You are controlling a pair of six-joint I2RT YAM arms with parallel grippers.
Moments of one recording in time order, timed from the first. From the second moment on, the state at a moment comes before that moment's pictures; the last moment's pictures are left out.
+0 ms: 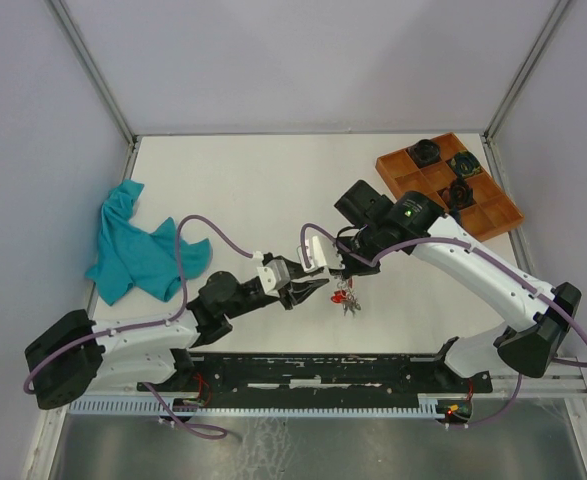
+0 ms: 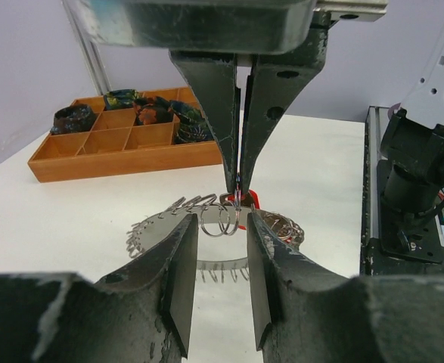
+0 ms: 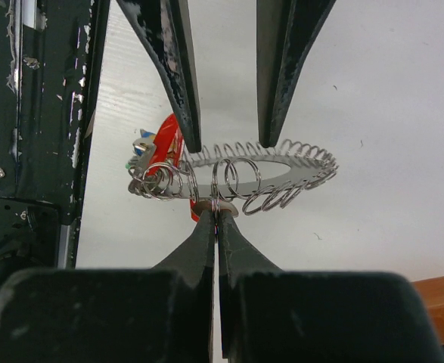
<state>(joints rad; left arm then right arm) -1.02 1.07 0.34 0.91 0.22 0.07 0.84 1.42 1.49 -1.27 -0.34 -0.97</state>
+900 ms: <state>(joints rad) -1.02 1.27 0.36 1.13 0.25 0.01 0.84 1.42 1.50 -1.28 -0.39 -0.97</state>
